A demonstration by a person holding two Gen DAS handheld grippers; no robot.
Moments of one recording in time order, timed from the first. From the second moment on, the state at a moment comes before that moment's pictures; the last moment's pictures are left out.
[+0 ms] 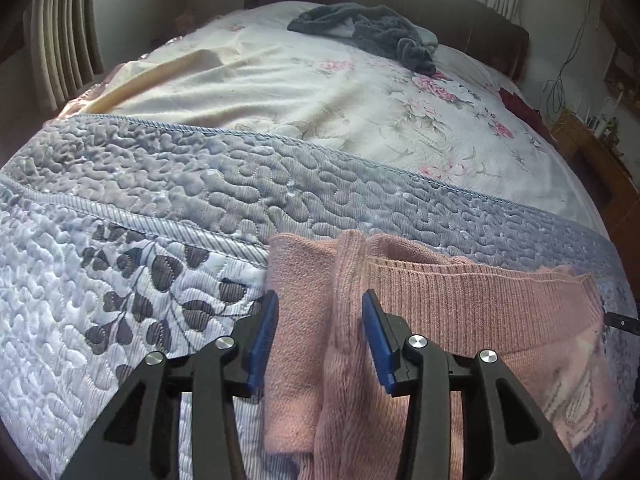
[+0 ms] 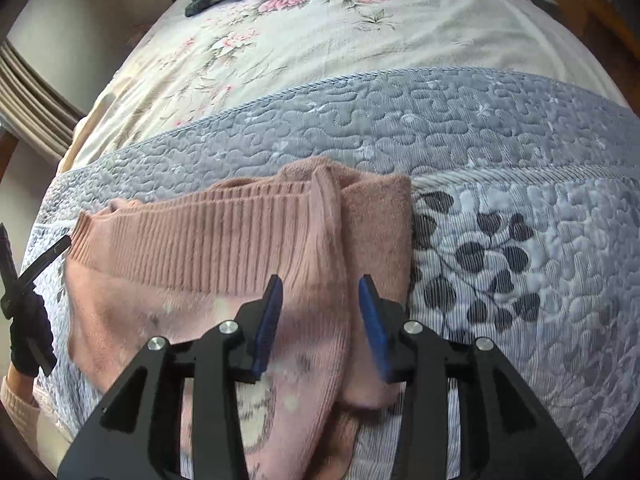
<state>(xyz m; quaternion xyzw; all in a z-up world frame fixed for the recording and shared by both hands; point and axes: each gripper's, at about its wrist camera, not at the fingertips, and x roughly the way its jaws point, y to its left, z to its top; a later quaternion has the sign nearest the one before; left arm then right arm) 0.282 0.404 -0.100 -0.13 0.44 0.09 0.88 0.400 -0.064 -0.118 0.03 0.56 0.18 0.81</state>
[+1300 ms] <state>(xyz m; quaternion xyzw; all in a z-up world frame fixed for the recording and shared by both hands) 0.192 0.306 -0.091 -0.06 0.46 0.03 0.89 0.325 -0.135 -0.138 0.18 0.61 0.21 0.74</state>
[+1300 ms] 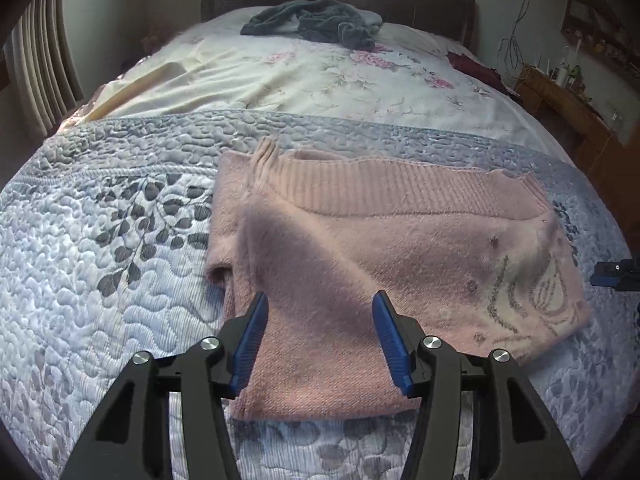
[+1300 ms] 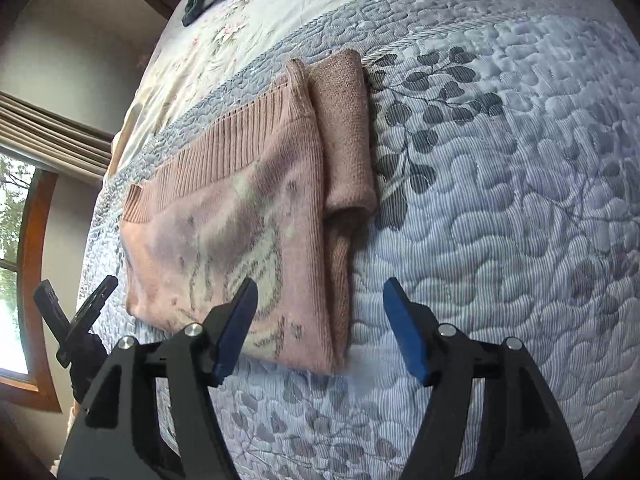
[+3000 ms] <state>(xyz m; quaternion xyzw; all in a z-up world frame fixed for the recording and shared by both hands) 0.230 0.364 -0.104 -0.22 0.47 -0.02 0.86 0.346 0.096 -0.074 0.08 0.58 0.37 0.72</state>
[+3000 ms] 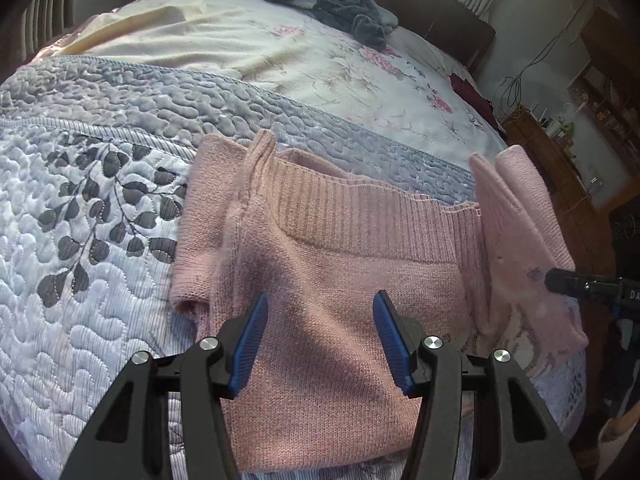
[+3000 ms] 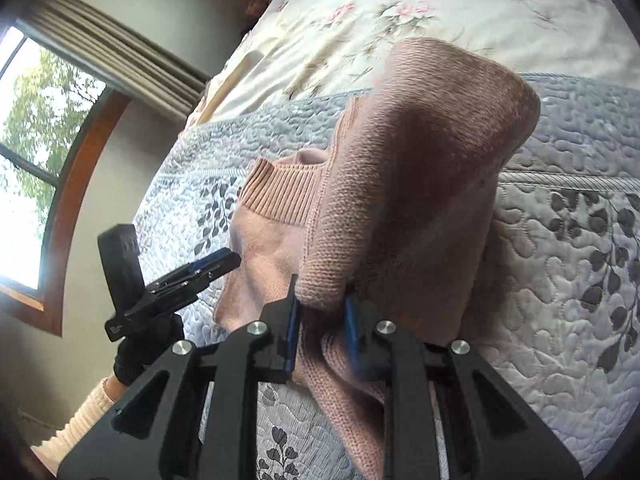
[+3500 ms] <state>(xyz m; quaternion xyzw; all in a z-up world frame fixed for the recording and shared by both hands) 0.240 0.363 -0.109 -0.29 0.47 -0.06 0.83 0.331 0.152 -0.139 0.06 0.64 0.37 0.67</state>
